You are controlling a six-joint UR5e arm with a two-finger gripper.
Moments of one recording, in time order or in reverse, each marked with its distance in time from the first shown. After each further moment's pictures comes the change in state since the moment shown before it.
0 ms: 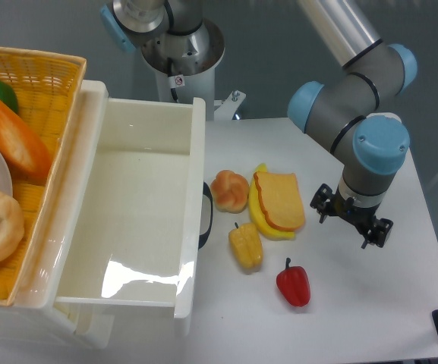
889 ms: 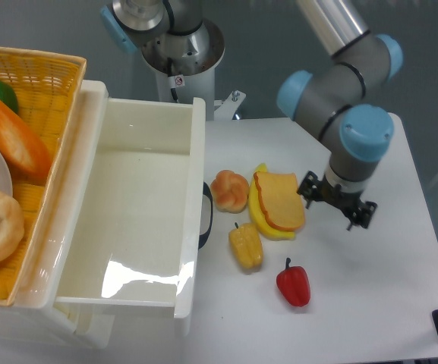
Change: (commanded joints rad) arm 0.015 0.184 -0.273 0.000 -0.008 -0.092
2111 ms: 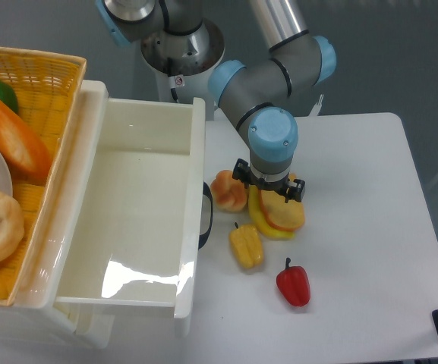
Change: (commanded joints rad) arm -0.155 0.014 -0.129 -0.006 0.161 -0.321
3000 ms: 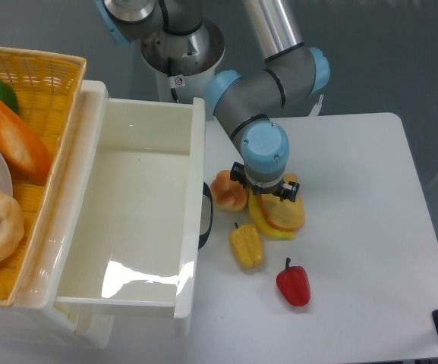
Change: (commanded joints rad) arm -0.014 -0.043 -0.009 0.002 0.048 -0.023
